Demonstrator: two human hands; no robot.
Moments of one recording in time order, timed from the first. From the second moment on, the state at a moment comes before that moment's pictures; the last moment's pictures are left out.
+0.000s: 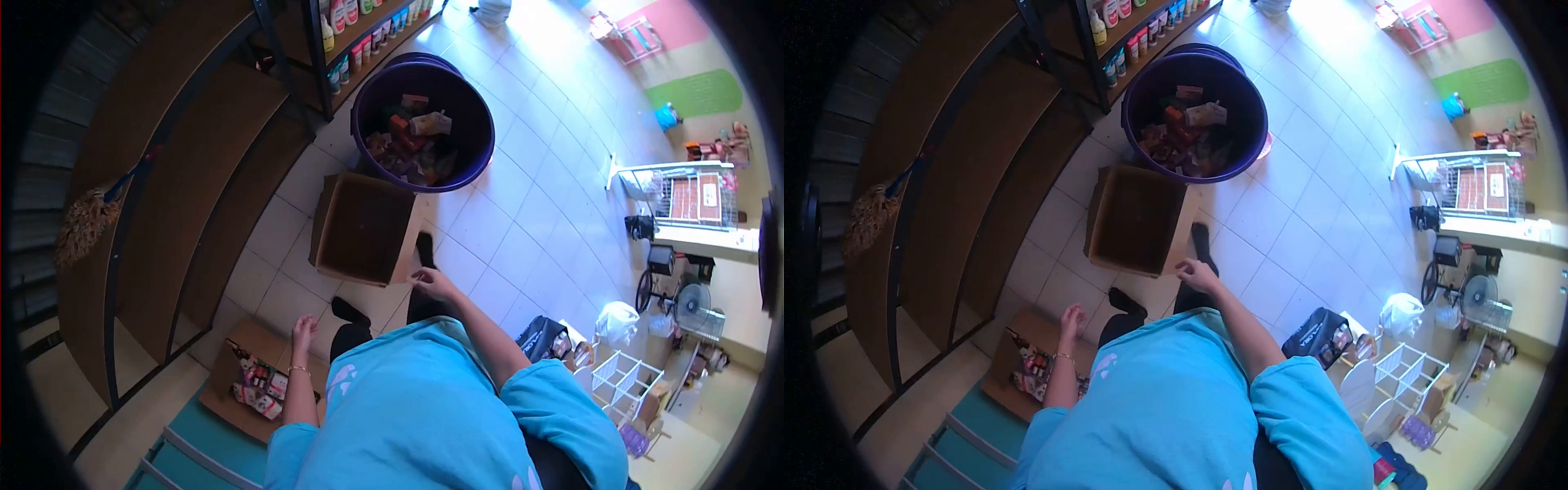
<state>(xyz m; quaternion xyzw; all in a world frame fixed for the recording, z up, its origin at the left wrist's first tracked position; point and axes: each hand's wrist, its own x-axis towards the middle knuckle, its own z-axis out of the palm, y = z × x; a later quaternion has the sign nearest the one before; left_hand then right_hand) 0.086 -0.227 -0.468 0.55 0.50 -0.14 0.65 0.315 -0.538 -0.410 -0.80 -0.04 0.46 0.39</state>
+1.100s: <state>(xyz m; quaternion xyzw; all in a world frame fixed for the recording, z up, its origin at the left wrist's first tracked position) 0.433 -0.414 -0.508 0.63 0.55 0.03 0.55 0.745 -0.609 -0.784 -0.91 0.12 0.40 0.01</state>
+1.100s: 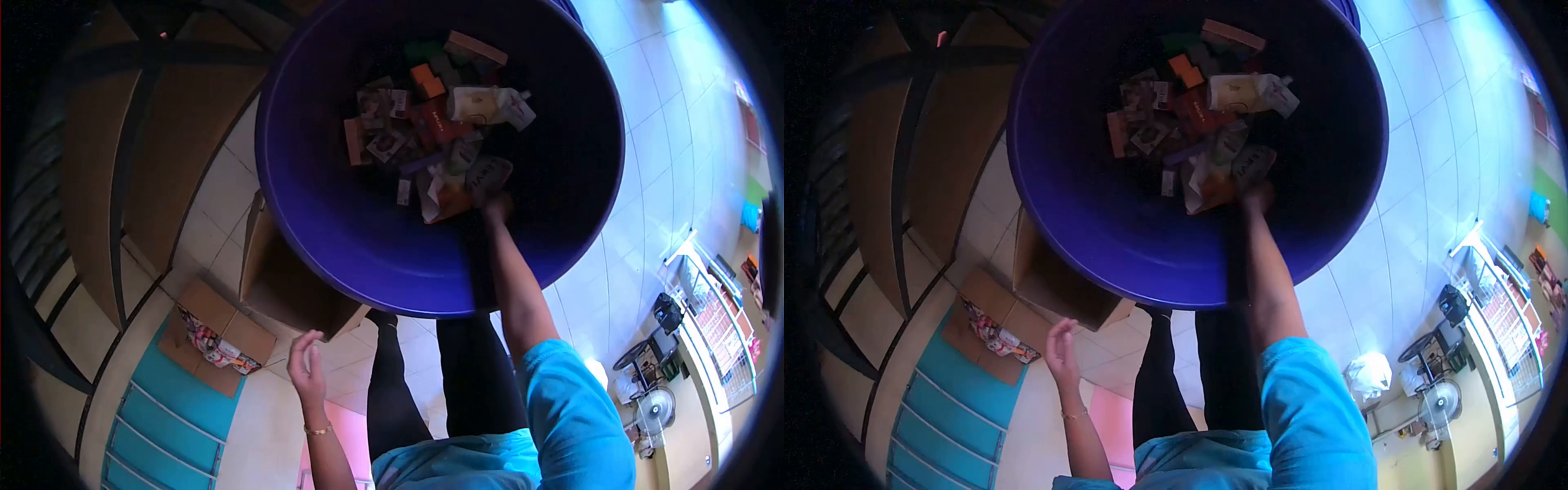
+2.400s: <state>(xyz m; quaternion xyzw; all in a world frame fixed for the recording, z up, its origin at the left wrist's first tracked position) 0.055 -0.464 -0.141 0.06 -0.05 0.41 0.91 0.215 -0.378 -0.043 -0.32 -0.72 0.44 0.43</state>
